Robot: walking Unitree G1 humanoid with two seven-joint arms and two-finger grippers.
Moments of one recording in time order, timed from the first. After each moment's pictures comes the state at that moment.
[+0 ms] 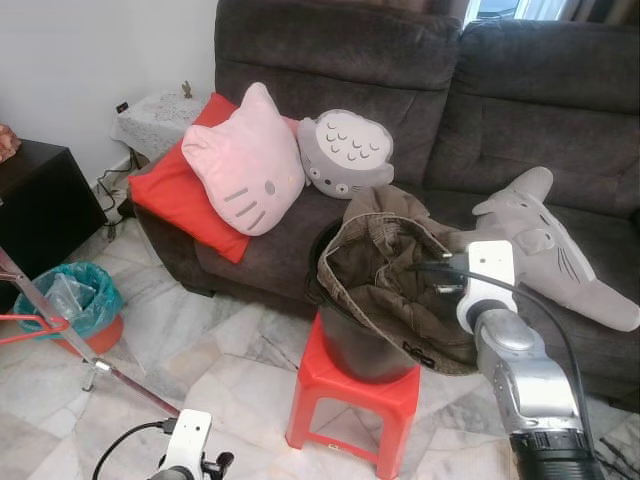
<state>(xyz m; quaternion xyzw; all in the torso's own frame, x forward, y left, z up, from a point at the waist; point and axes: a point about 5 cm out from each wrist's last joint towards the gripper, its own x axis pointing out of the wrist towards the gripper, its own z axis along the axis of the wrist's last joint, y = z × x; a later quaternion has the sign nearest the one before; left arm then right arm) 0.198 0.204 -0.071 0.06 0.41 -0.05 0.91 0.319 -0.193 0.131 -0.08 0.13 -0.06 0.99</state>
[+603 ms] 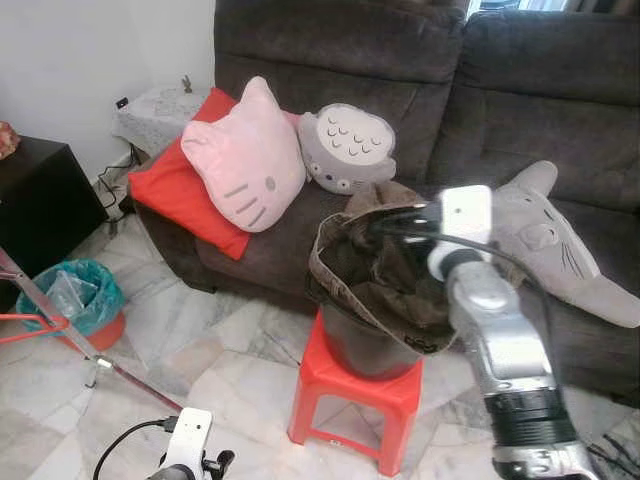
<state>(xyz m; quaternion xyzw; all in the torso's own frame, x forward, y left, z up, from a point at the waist) 0.200 0.204 -0.070 0.06 0.41 -0.05 0.91 0.337 -0.124 0.178 -0.07 0.02 0.06 1.00</state>
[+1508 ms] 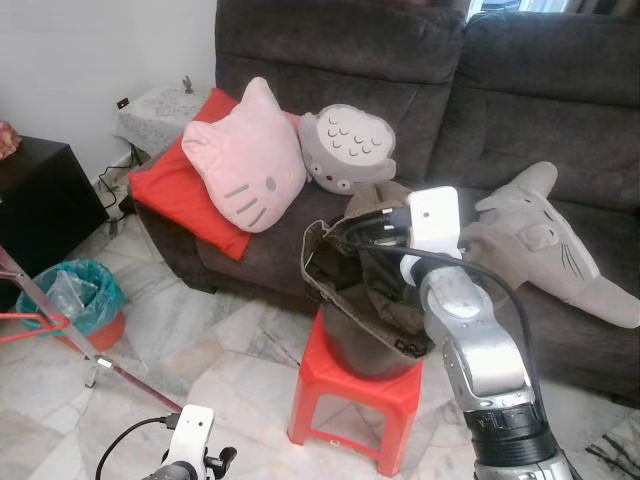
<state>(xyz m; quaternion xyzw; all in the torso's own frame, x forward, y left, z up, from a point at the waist) 0.203 0.202 -0.068 0.06 0.40 -0.05 0.91 0.315 -0.109 0.167 -0.09 0.06 0.09 0.99</state>
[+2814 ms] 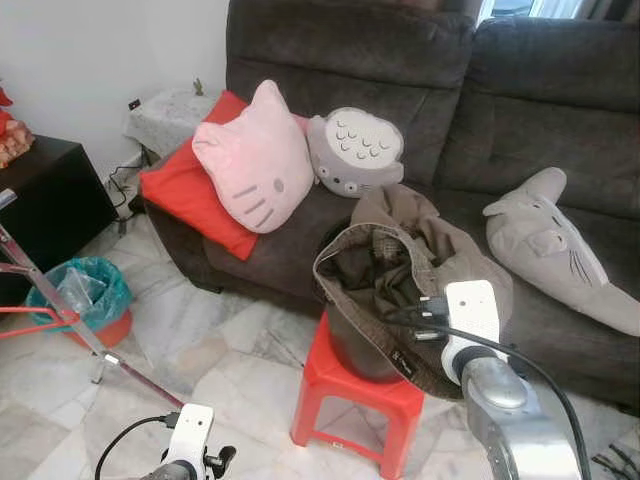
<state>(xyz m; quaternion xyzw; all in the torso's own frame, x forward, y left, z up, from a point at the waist) 0.204 0.202 -0.068 0.06 0.40 -0.05 0.91 0.254 -0.158 0.118 -0.09 0.20 -0.03 0.97</state>
